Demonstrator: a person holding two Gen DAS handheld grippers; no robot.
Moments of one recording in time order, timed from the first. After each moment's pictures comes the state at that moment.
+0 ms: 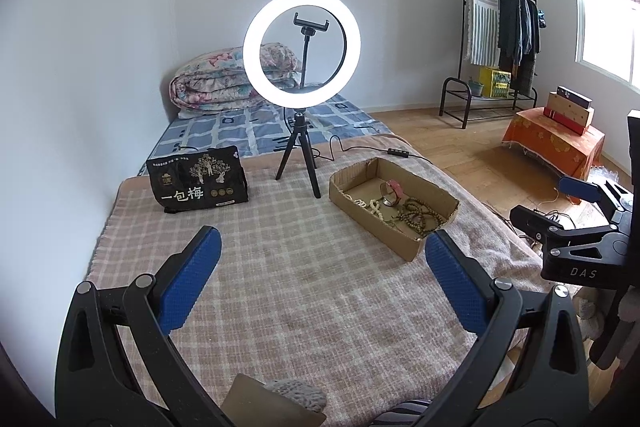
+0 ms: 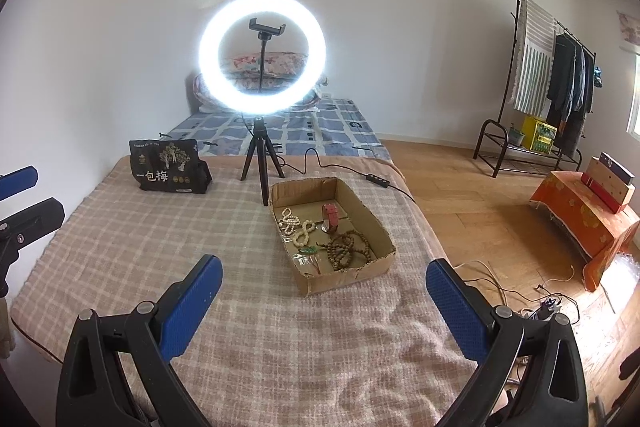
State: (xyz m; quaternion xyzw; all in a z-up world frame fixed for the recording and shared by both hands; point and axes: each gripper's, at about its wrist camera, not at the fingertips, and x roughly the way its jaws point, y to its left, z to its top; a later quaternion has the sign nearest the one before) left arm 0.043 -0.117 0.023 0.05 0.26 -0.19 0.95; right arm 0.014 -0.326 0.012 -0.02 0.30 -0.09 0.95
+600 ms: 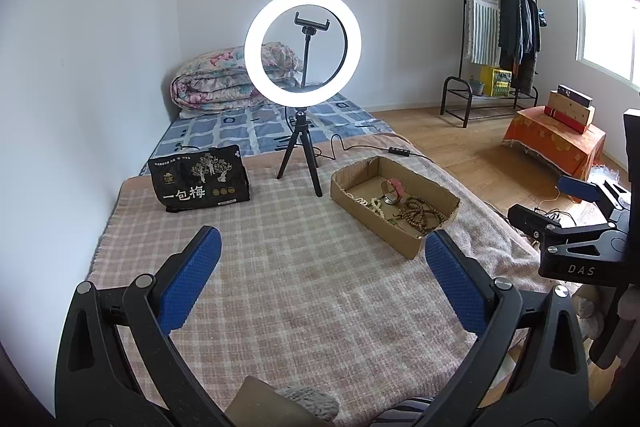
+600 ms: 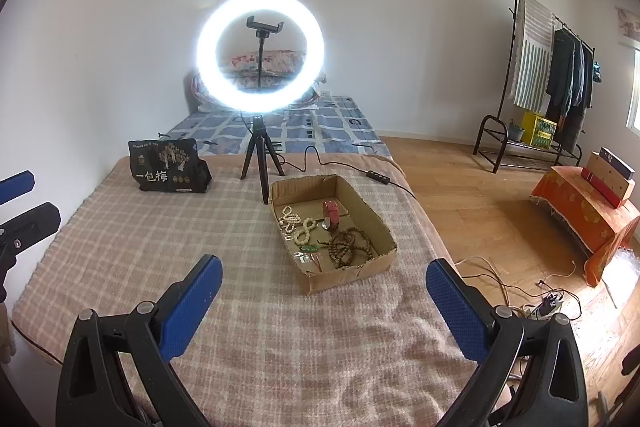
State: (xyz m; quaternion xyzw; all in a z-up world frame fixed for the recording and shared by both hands) left arm 0.042 -0.114 0.021 0.06 0.26 -0.19 0.95; right arm 0.014 -0.326 0.010 -0.01 0.31 -0.09 0.95
